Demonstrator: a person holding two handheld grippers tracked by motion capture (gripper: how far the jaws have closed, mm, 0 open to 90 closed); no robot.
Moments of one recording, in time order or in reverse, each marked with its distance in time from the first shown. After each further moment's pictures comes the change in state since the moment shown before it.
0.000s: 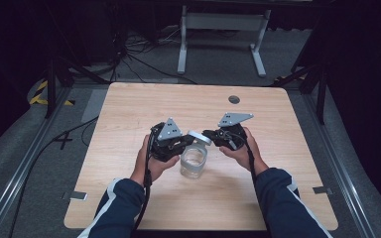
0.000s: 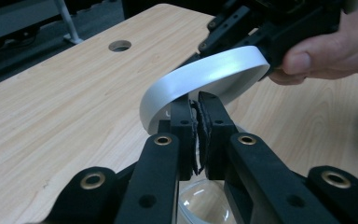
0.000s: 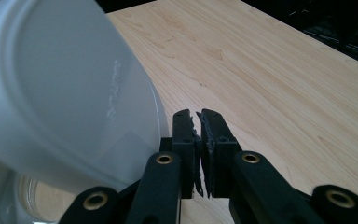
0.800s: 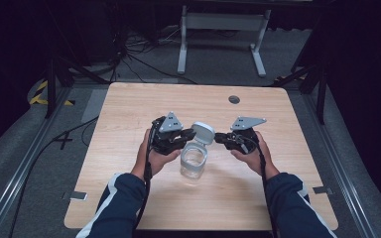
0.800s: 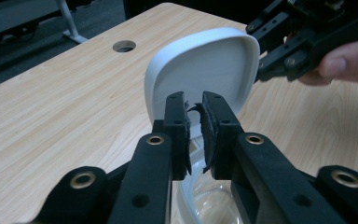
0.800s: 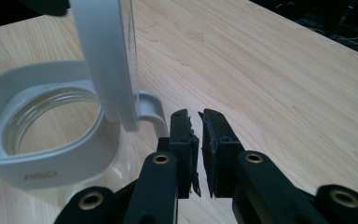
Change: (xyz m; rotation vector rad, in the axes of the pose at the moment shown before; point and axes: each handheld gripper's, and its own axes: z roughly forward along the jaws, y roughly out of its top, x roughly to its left) left arm 0.010 0.001 0.001 0.013 0.006 -0.003; right arm -0.011 -0.024 -0.024 0.012 -0.041 0.025
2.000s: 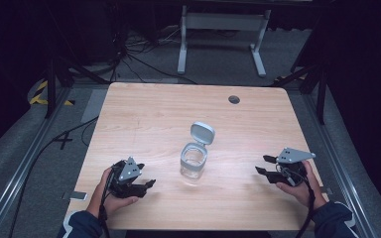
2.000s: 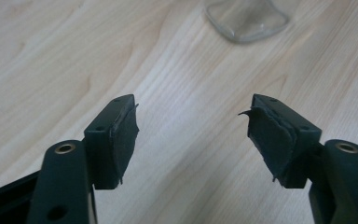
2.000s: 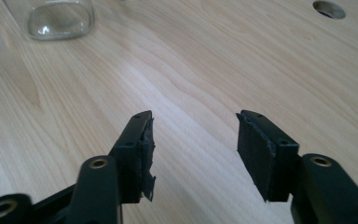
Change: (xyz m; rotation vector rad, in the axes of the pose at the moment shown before) left arm -0.001 -0.145 -0.066 0.218 0.084 0.026; right arm -0.006 -0.110 -0.105 0.112 -0.152 -0.001
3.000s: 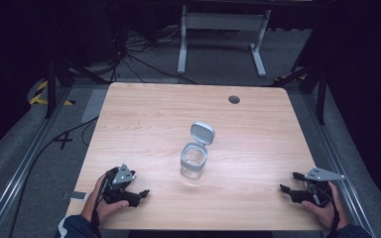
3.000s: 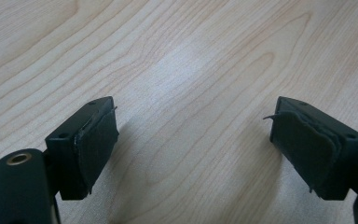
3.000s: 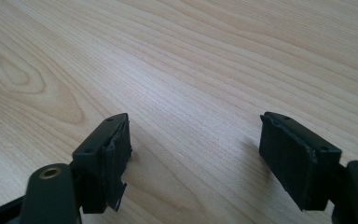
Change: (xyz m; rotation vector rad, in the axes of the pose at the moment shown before) left arm 0.010 -0.032 0.006 0.067 -0.022 -0.079; right arm -0.021 -0.093 -0.032 0.044 -0.100 0.216
